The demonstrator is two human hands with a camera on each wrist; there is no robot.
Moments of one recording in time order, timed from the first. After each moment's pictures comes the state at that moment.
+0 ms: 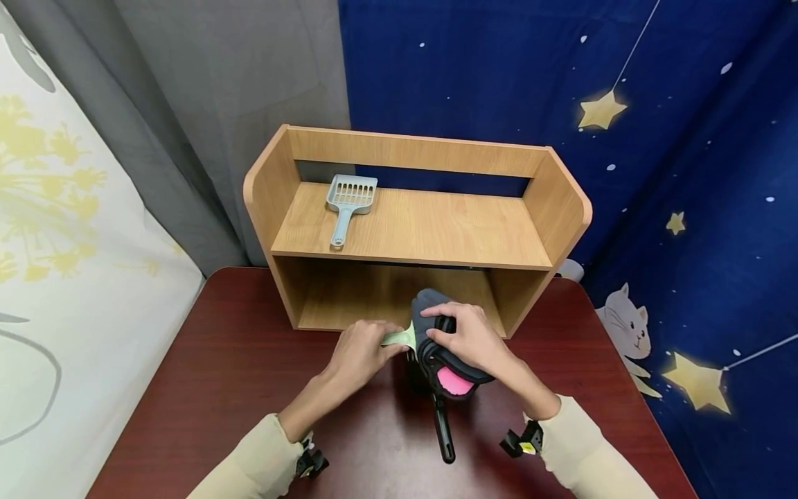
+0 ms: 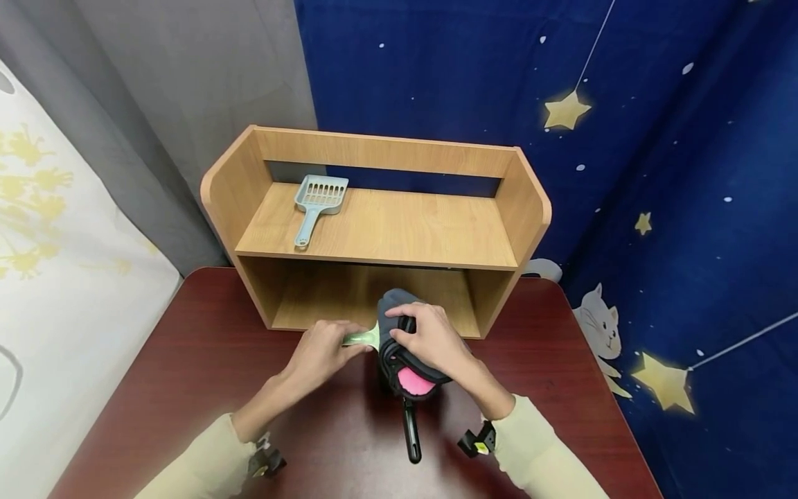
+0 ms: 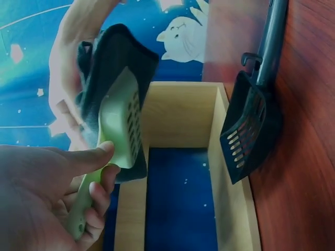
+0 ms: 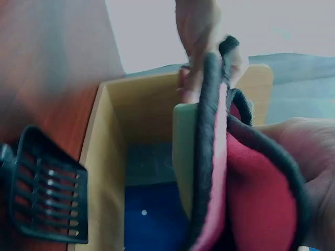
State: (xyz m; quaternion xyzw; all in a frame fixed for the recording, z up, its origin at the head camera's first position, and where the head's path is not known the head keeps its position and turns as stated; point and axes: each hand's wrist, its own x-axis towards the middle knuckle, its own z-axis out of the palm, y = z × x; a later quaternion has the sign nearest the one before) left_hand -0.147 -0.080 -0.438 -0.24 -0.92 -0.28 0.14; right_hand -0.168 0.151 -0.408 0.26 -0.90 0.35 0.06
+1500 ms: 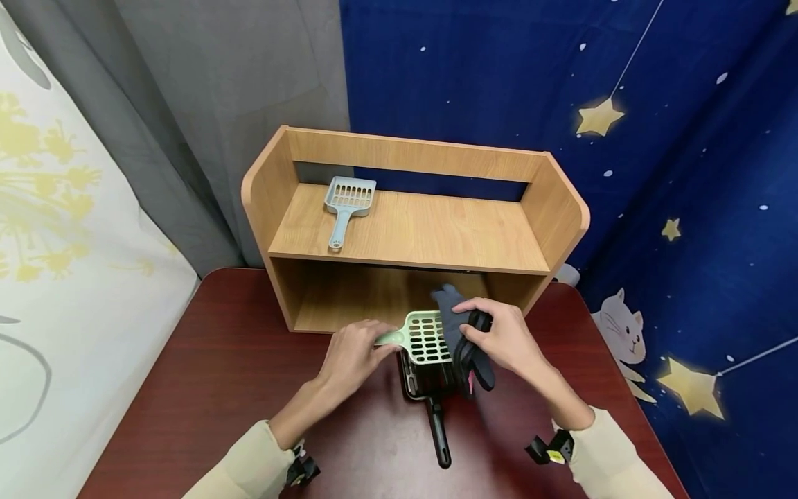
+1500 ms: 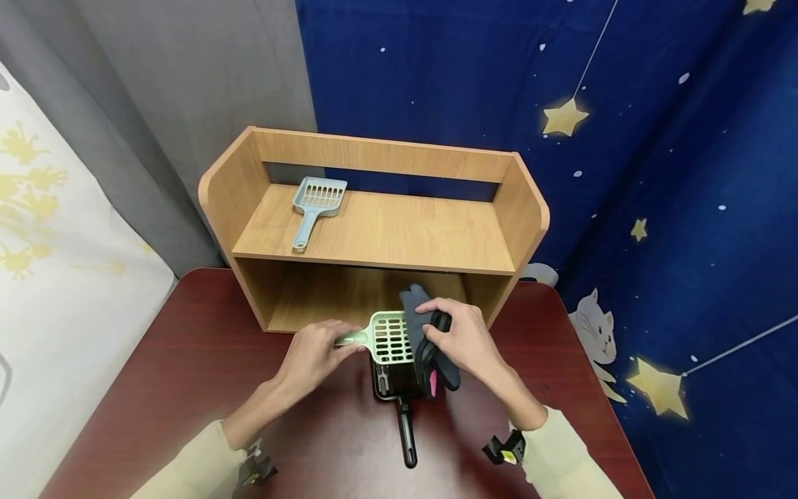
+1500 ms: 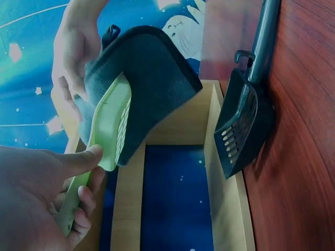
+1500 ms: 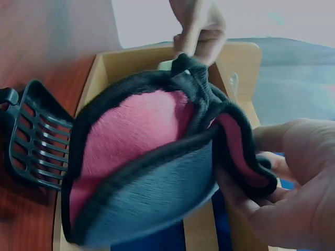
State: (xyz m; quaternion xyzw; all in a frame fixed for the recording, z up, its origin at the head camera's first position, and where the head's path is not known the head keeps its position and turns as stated) left_hand -0.143 -0.087 -0.442 -0.24 -0.90 -0.30 0.19; right_hand -0.164 0.197 -0.394 0.21 -0.91 0.36 0.09
